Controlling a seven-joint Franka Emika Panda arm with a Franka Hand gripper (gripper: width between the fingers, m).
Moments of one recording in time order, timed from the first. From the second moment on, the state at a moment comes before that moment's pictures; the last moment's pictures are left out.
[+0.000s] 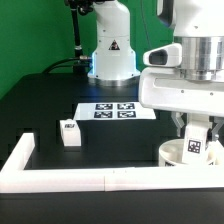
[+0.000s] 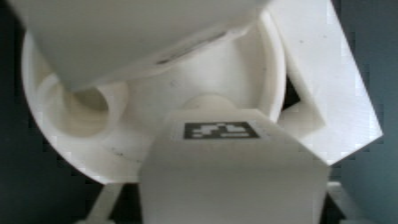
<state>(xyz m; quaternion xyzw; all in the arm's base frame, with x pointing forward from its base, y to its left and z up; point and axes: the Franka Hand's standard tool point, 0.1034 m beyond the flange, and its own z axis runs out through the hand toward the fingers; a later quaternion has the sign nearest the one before) 0.643 0.094 0.069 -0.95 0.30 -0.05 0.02</state>
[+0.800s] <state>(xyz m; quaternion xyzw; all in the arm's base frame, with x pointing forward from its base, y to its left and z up) 0.644 0.102 0.068 -0.71 0.70 -0.04 0.07</state>
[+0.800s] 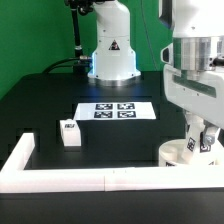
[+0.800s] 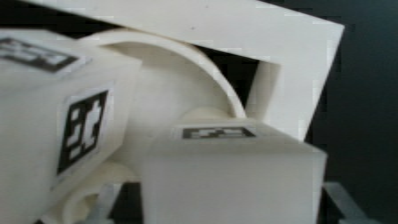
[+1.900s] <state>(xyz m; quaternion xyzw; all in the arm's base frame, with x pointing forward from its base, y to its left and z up) 0.642 0.126 0.067 -0.40 0.90 -0.01 0.16</state>
